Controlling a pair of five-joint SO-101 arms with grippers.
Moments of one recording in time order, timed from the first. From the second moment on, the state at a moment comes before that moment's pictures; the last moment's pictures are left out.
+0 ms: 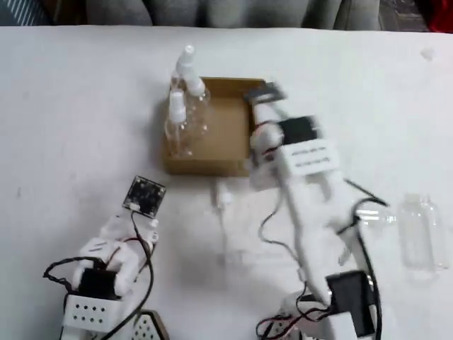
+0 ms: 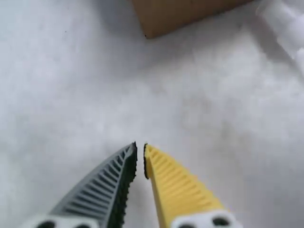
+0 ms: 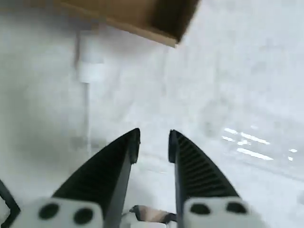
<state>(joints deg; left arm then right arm) 1.3 -95.6 97.7 59.9 -13.1 -14.1 -10.8 10.6 90.9 3.8</state>
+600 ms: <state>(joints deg) 1.3 -95.6 97.7 59.9 -13.1 38.9 -20.7 13.9 89.0 40.0</state>
